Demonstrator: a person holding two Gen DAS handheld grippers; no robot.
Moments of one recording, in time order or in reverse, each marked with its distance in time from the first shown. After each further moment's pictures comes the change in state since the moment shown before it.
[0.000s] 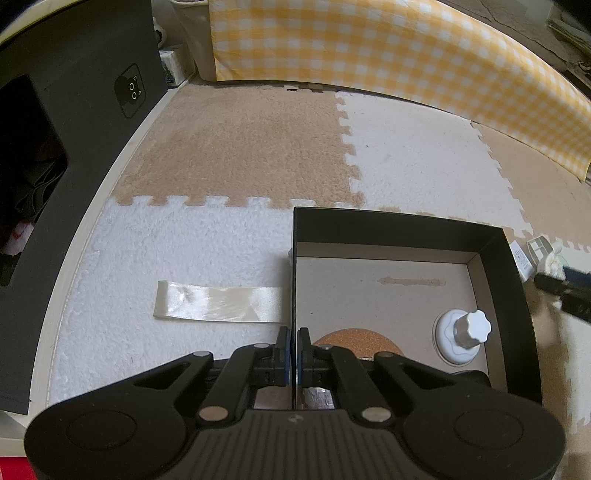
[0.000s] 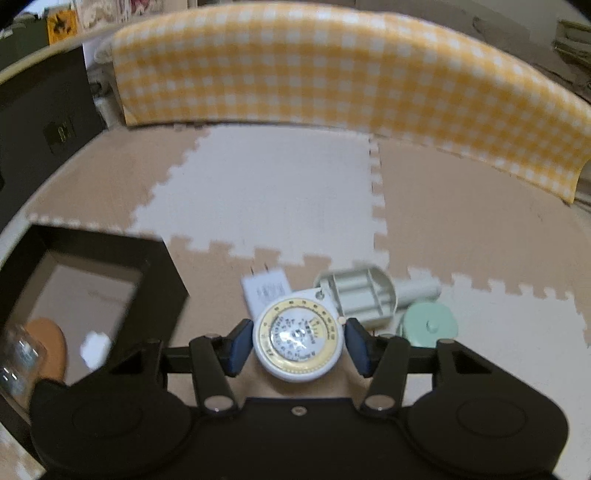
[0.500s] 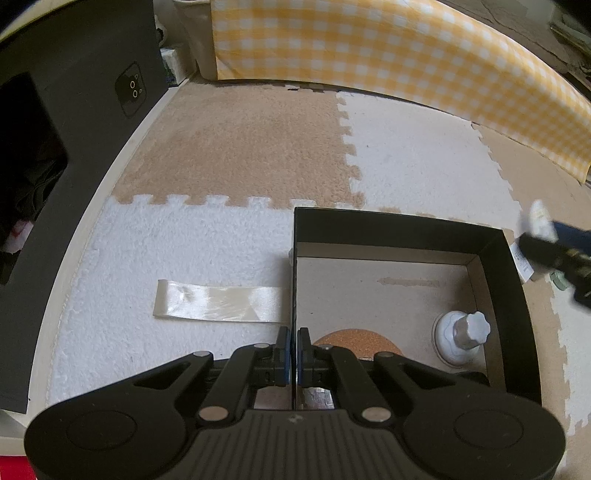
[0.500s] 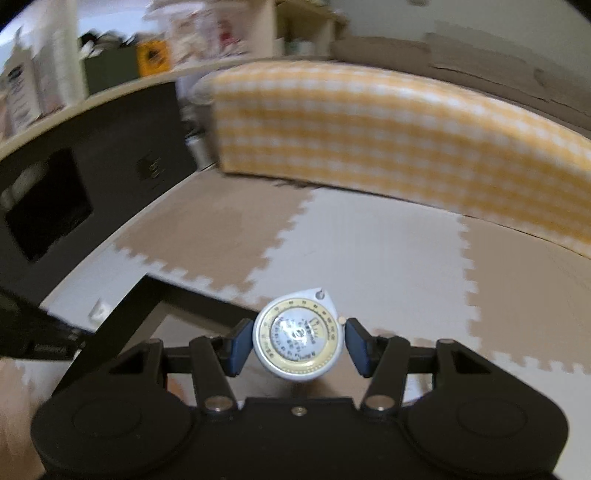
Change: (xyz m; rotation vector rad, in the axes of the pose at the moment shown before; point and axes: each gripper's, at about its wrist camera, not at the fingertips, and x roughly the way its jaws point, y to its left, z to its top) left arm -0.002 0.002 0.001 -0.006 0.001 -0.007; right arm -0.034 0.077 0.035 -0.128 -0.113 0.205
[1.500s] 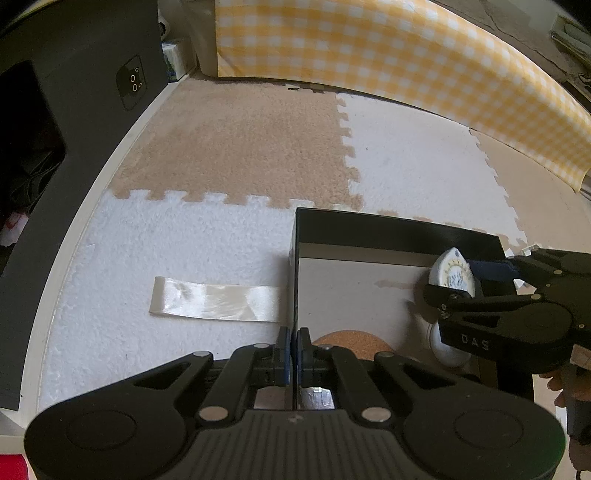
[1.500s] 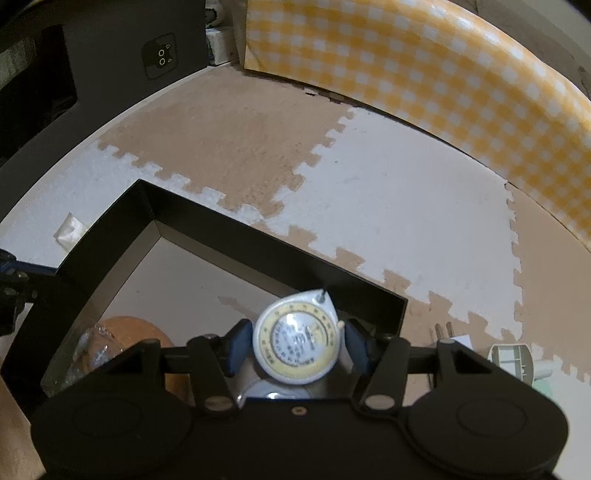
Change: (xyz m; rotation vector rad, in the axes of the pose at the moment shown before) left arm -0.001 0.006 0.001 -0.023 0.003 -0.030; right arm 0.078 0.052 -0.003 -0.136 0.273 -0.086
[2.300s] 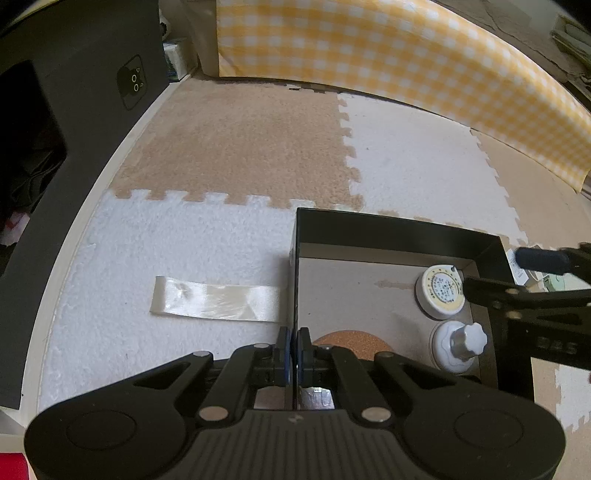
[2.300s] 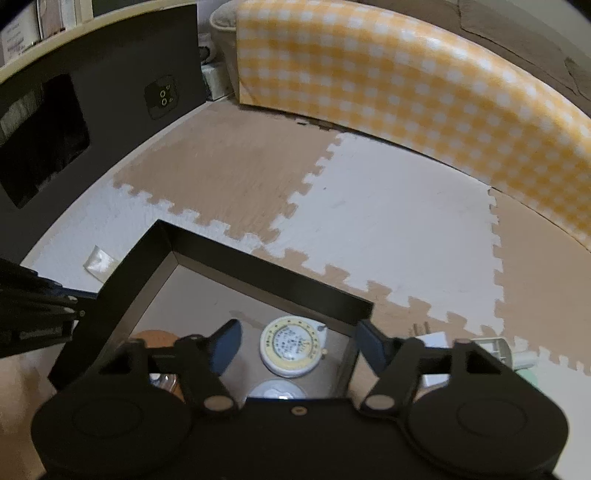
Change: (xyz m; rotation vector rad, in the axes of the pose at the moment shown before) left arm -0.001 0.000 0.000 0.000 -0.003 0.003; right arm -0.050 -0.018 0.000 0.066 -0.062 0.046
